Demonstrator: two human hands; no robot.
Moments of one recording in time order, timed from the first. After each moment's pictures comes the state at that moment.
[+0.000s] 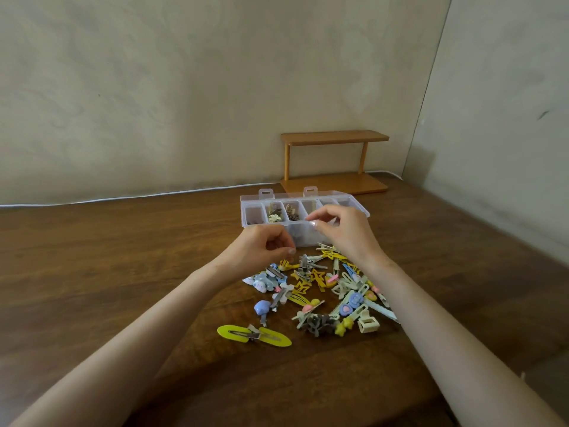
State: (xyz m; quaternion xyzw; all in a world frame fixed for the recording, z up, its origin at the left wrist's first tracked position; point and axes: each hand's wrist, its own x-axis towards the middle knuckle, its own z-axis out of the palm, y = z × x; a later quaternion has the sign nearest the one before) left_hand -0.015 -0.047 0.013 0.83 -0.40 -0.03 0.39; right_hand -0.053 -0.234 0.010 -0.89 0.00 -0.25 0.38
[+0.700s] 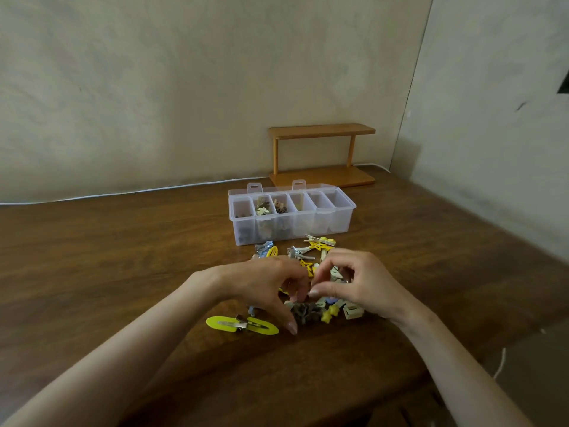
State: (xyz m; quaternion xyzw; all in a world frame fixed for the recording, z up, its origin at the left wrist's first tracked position) left_hand -0.046 -0.059 0.010 0.81 -0.55 -0.18 0.12; right_hand -0.144 -0.236 -0.006 -0.90 -0.10 -0.12 0.40
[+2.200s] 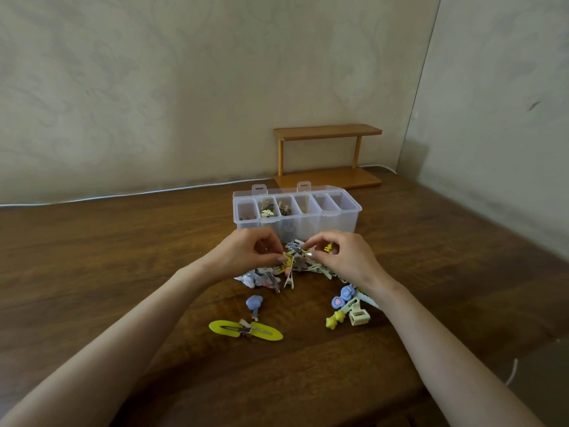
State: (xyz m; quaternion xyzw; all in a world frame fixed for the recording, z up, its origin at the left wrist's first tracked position) left_hand -0.002 -0.040 0.001 0.85 -0.40 -0.05 0.33; right_hand -0.080 -0.246 -0.022 -0.93 -0.02 -0.17 0.34
